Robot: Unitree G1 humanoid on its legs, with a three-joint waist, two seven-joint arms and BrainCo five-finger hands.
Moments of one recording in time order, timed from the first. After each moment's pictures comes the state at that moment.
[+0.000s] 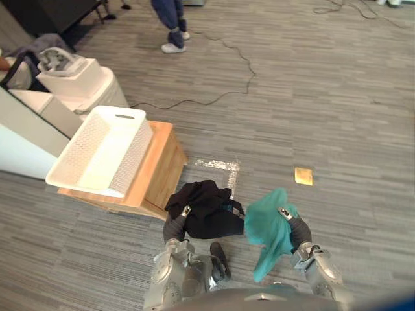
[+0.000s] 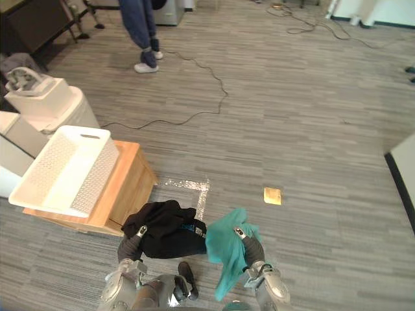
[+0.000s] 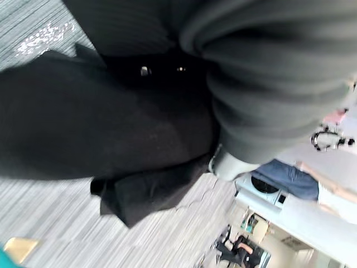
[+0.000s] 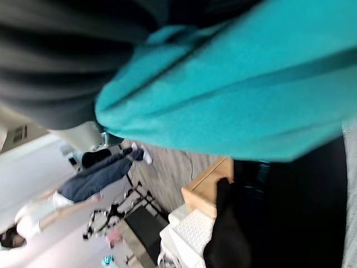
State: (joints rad) left arm 0.27 0.06 -0.18 0.34 -0.66 -0.31 0.04; right arm 0.25 -0.14 0.10 0.27 0.51 -0.12 0.30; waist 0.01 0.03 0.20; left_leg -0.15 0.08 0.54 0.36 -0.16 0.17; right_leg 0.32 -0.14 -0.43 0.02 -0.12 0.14
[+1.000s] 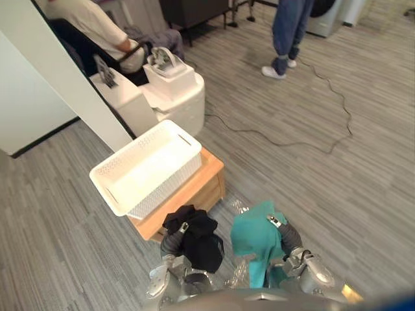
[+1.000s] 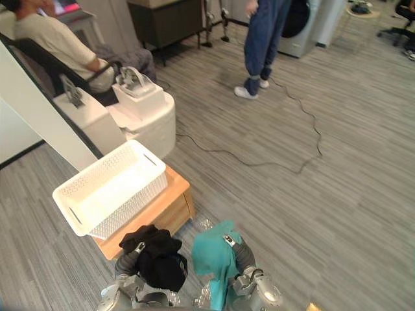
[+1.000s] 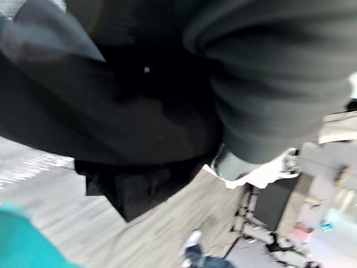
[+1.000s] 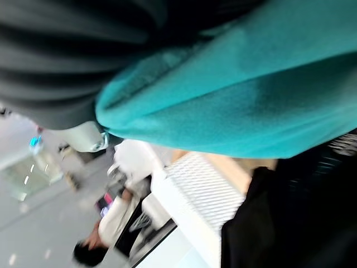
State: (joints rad) left arm 0.34 0.08 -0.18 0.33 -0.65 -0.26 0.04; right arm 0.26 -0.17 0.20 0.28 0.50 -0.14 0.28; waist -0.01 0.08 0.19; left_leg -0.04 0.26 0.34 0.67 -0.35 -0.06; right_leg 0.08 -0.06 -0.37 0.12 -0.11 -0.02
